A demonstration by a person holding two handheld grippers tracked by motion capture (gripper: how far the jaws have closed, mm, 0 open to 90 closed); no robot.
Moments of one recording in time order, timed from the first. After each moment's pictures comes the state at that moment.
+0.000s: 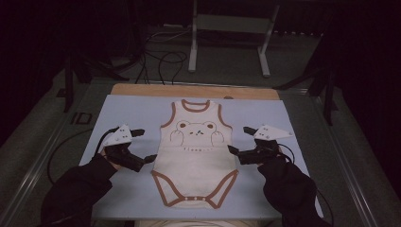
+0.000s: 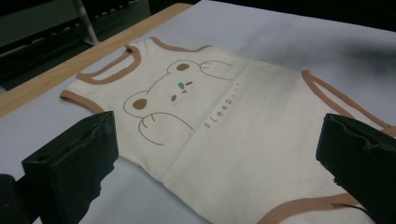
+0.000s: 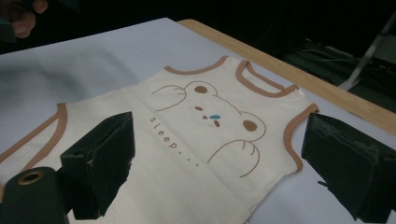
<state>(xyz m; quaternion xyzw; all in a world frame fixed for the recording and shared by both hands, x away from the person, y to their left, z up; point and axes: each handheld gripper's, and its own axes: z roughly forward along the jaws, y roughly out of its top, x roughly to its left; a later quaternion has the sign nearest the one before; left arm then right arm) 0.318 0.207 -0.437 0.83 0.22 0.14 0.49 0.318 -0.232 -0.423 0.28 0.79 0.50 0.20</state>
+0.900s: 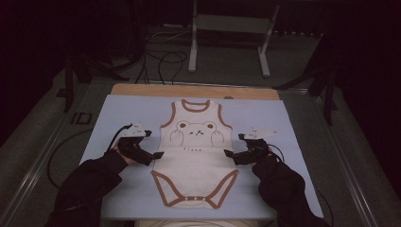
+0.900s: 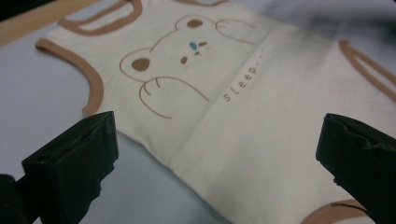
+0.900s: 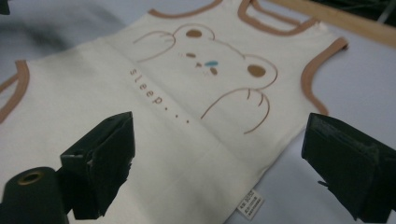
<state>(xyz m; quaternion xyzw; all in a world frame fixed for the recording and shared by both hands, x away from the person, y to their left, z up) 0.356 0.191 -0.477 0.85 0.26 0.10 0.44 0.347 -0.229 -0.478 0.32 0.82 0.45 0.15</state>
